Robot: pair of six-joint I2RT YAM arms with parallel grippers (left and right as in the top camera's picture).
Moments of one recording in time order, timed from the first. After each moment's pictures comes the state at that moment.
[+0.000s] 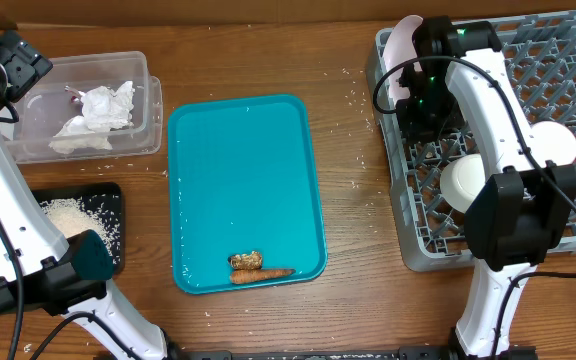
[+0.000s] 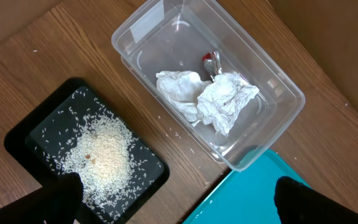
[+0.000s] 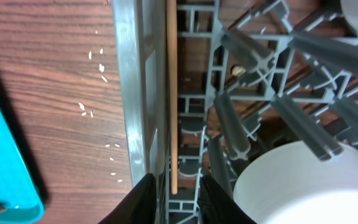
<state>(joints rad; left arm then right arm) 0.37 2.01 2.64 -1.69 -0.15 -0.51 0.13 2.14 2.02 -1.53 -0.03 -0.01</state>
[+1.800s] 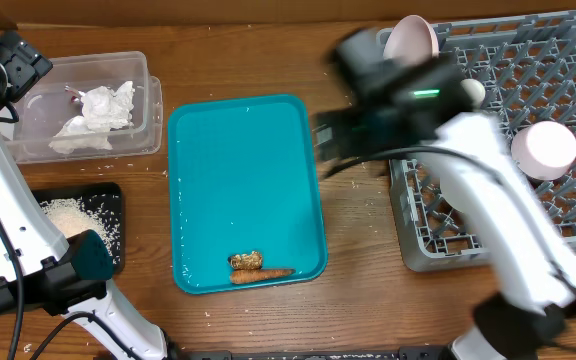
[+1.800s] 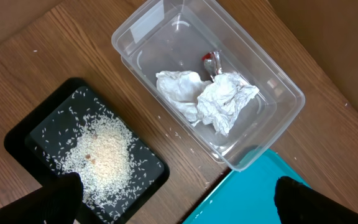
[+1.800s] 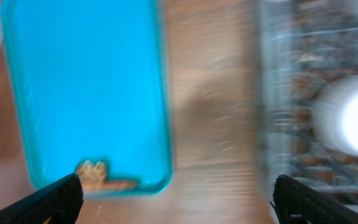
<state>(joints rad) 0.37 2.01 2.64 -1.69 -0.15 -0.51 0.53 1.77 2.11 -1.60 0.04 0.51</state>
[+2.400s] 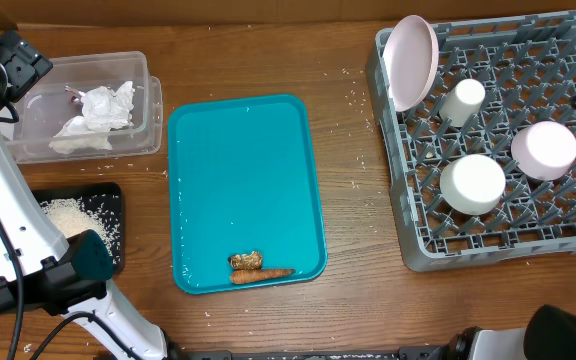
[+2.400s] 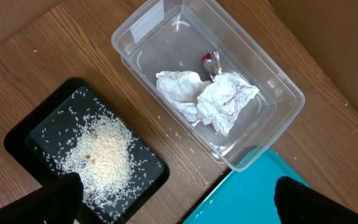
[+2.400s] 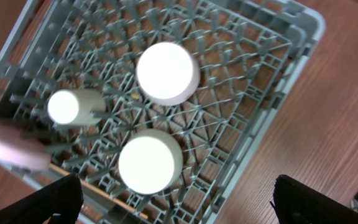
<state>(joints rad) 0.37 2.01 2.64 -1.69 -0.15 -0.51 -0.41 1.59 2.11 -1.64 0.15 0.54</state>
